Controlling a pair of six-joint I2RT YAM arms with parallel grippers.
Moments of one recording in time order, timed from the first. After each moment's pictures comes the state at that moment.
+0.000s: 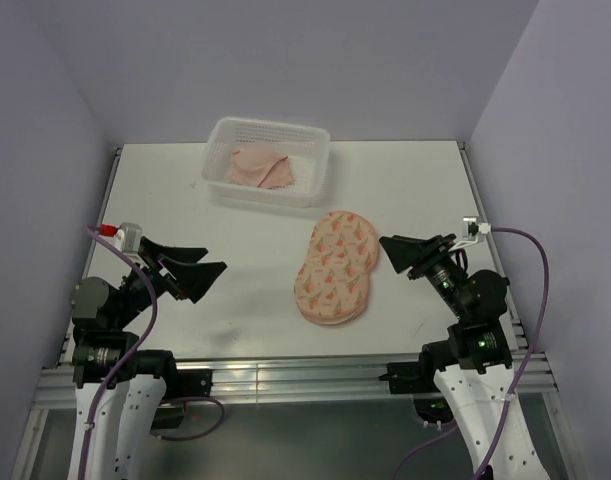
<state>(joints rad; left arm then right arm) -0.04 0.31 0.61 -0.18 0.75 -0.67 0.13 0.30 0.49 -0.08 -0.38 0.78</state>
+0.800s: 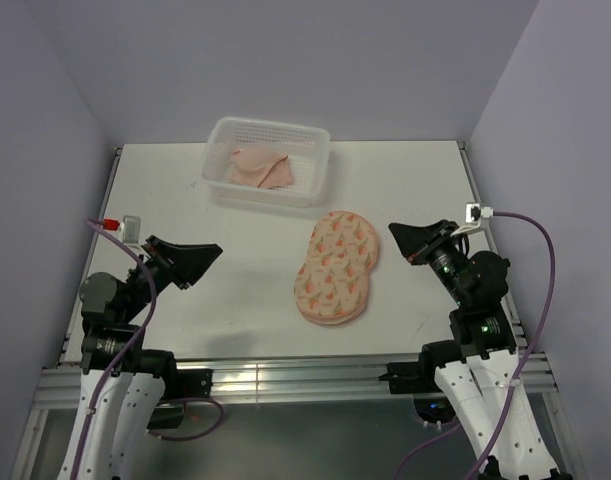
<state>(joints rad) -0.07 0.34 0.53 0.00 0.70 -0.84 0.13 0.42 0.57 -0.12 -0.32 0.76</state>
